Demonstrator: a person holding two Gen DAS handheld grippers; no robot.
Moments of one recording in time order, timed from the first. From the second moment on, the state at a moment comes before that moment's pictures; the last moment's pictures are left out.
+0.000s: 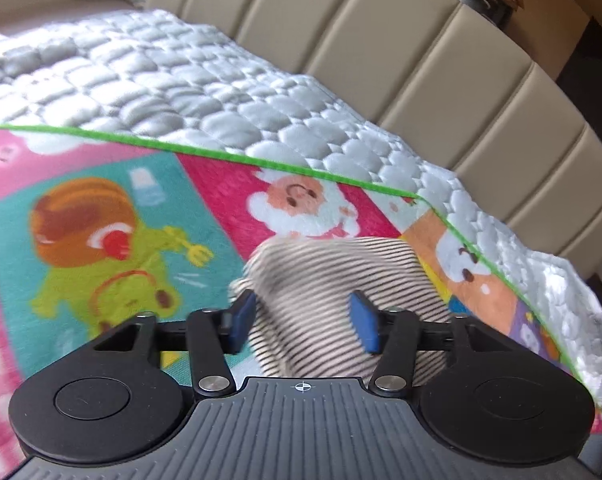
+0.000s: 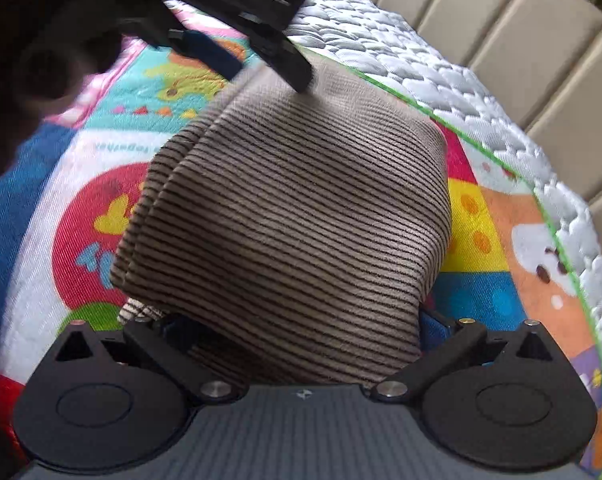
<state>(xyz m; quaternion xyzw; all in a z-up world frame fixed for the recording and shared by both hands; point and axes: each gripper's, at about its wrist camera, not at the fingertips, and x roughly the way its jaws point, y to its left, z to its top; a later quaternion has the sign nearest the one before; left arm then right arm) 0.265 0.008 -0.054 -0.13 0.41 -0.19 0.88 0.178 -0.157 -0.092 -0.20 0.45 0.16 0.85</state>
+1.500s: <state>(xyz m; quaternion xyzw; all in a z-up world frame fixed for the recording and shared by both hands) 0.230 0.001 -0.078 -0.10 0.49 -0.23 0.84 0.218 -0.258 -0.079 0.15 0.47 0.16 0.85</state>
